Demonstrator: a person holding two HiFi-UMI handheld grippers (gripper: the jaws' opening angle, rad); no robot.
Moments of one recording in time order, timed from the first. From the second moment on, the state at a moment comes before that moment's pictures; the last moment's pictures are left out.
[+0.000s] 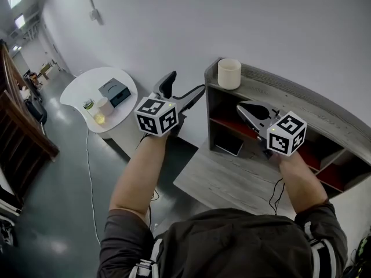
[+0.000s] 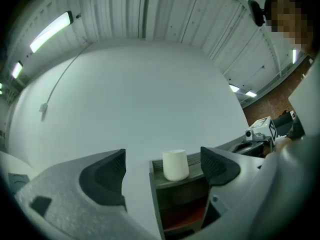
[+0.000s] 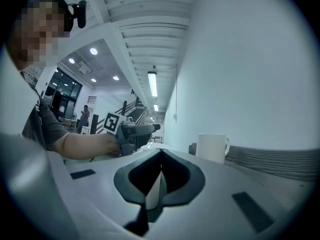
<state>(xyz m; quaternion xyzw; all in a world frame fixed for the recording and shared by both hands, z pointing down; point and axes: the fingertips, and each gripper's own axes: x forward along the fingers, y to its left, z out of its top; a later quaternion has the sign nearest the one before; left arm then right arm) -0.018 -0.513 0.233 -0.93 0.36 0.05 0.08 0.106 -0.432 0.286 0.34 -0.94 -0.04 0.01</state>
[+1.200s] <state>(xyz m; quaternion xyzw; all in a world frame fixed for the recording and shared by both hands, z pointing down) -0.208 -0.307 0.435 -0.88 0.46 0.09 -0.03 -0.044 -0.383 0.454 0.22 -0.97 0.02 0.05</state>
